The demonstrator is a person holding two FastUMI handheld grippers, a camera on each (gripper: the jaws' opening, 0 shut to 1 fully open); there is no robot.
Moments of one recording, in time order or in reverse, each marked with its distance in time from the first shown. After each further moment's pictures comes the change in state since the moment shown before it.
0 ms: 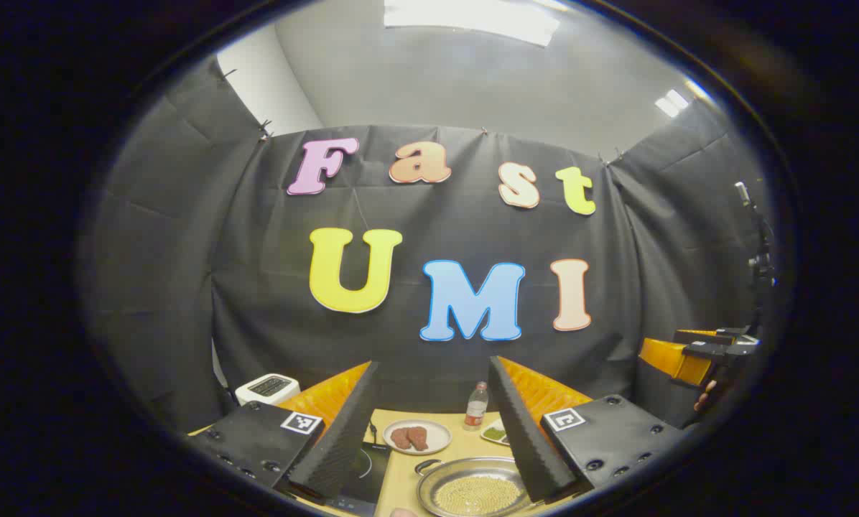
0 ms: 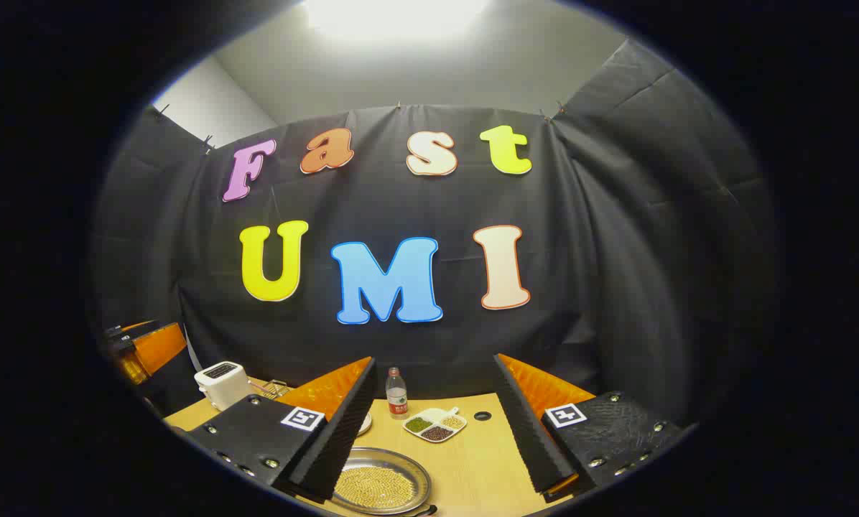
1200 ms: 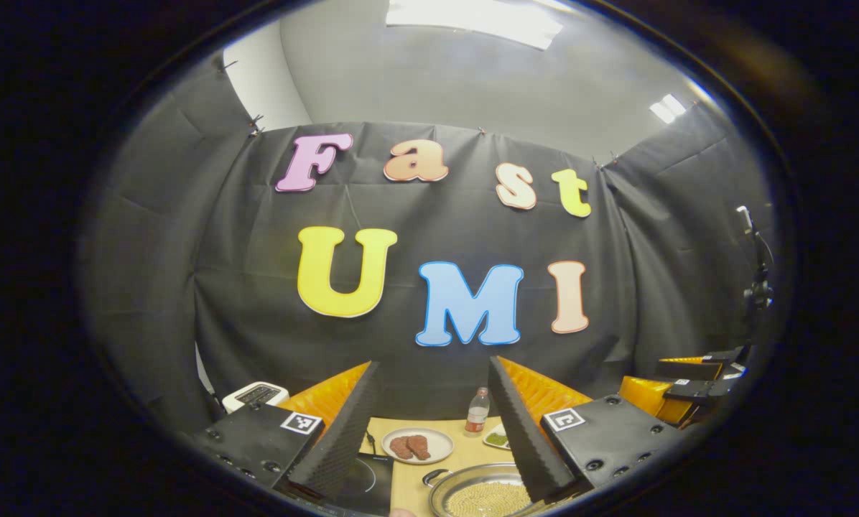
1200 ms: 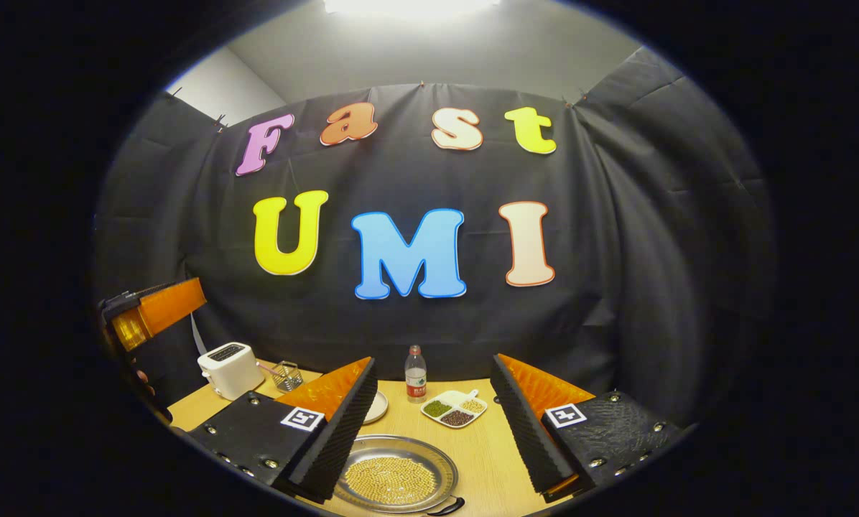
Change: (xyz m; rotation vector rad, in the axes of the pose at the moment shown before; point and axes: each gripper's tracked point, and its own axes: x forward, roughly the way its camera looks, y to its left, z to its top) left arm 0.035 0.026 -0.015 -0.007 -0.005 -0.053; right arm 0.014 0.049 -0.061 -0.035 0.111 0.056
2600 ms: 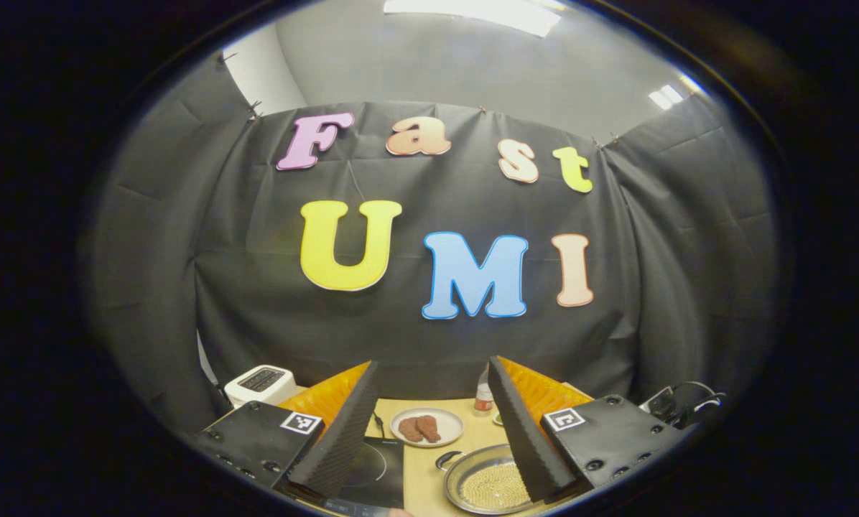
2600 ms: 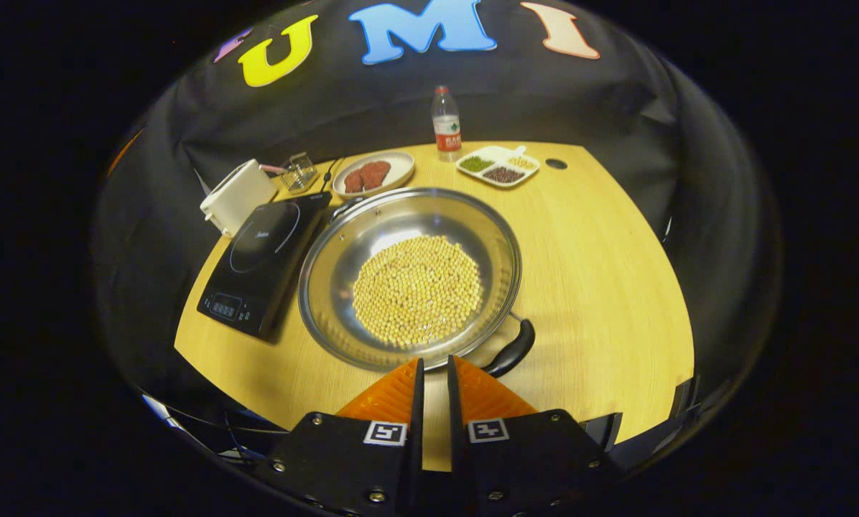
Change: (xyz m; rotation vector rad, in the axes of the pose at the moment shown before) left arm -0.006 0.026 -0.051 0.017 0.084 0.001; right arm -0.065 0.037 -0.310 0.082 0.949 0.161
